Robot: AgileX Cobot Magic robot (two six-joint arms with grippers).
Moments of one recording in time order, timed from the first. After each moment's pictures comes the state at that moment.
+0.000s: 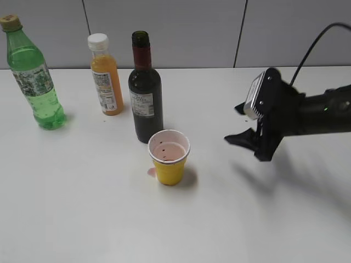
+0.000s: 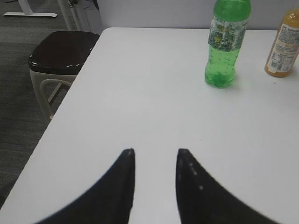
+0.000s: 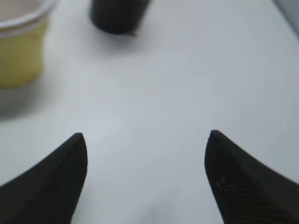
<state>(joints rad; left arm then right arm) -0.03 -0.01 -0.51 0.11 1.06 -0.03 0.21 1.88 -0.78 -1.34 -0.68 0.41</state>
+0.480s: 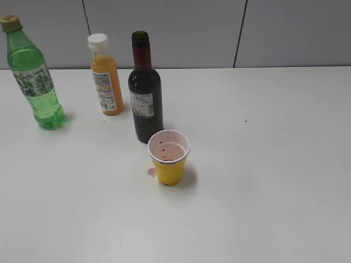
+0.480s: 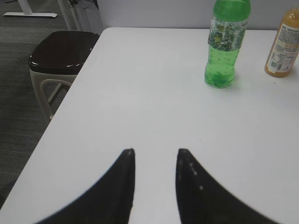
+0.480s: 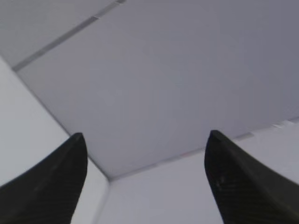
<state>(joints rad) -0.03 -0.01 -0.51 0.11 1.06 -0.03 0.21 1.03 -0.78 -1.34 0.08 0.38</state>
